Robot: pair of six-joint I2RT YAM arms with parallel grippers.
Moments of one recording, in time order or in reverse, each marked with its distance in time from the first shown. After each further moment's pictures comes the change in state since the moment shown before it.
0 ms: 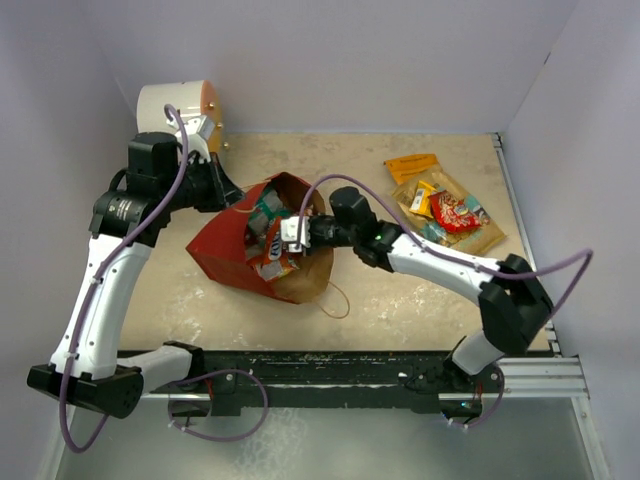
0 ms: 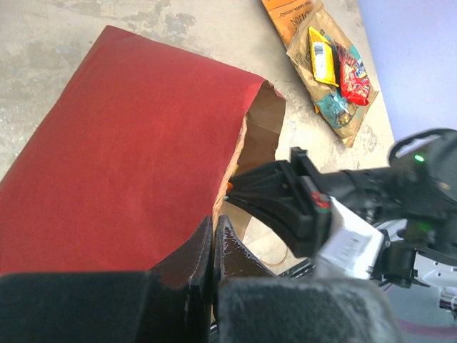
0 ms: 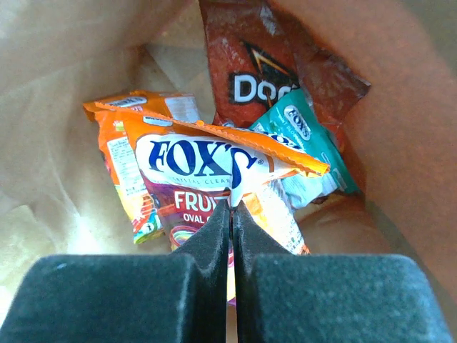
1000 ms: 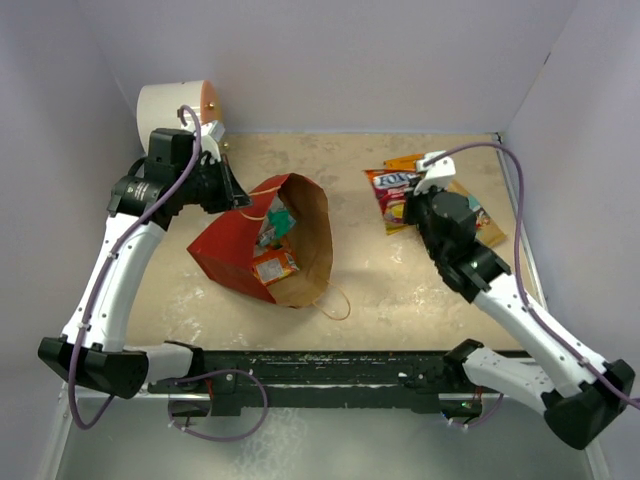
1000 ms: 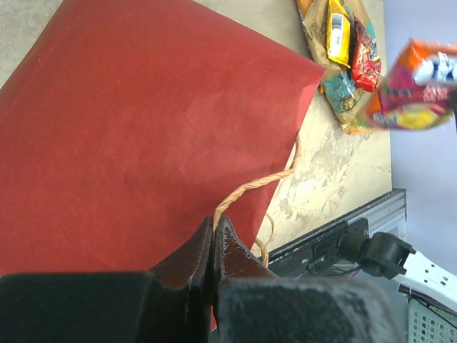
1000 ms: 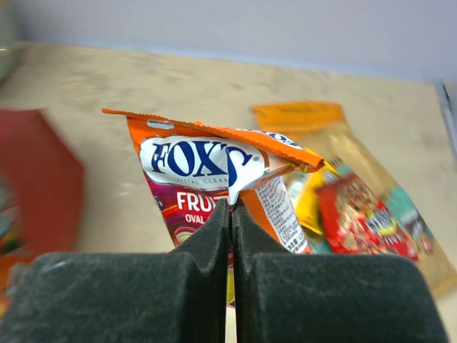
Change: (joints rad) left arm 0.000 0.101 0.000 -0.050 0.027 -0.080; right arm -0.198 -0.639 -0.186 -0.177 0.901 0.839
